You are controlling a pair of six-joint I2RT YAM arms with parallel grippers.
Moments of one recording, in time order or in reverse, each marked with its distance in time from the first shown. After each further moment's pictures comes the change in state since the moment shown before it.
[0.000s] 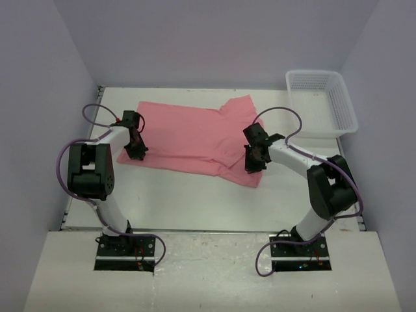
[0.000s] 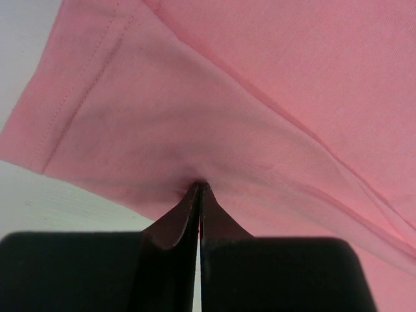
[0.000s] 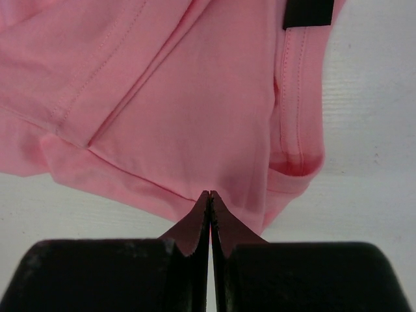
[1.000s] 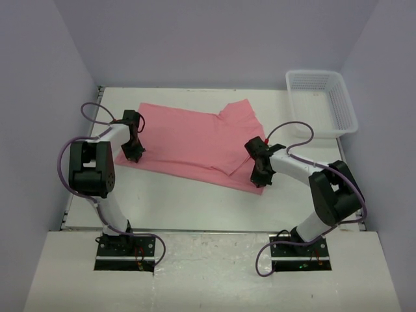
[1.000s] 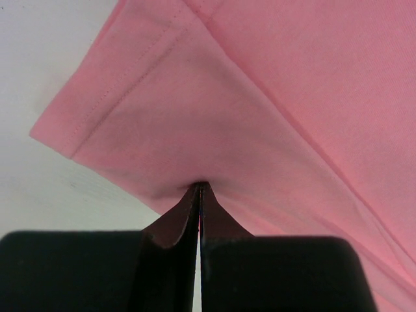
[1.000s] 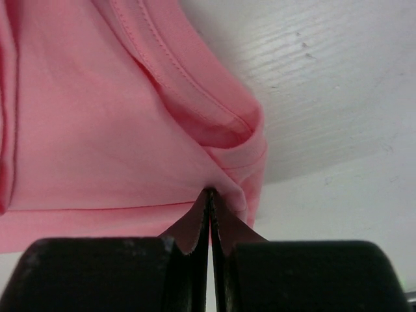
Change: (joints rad) left arm 0.003 0.030 0.047 -0.097 -0.114 -0.027; right arm 0.027 -0.042 -0.142 -0.071 0.138 0.329
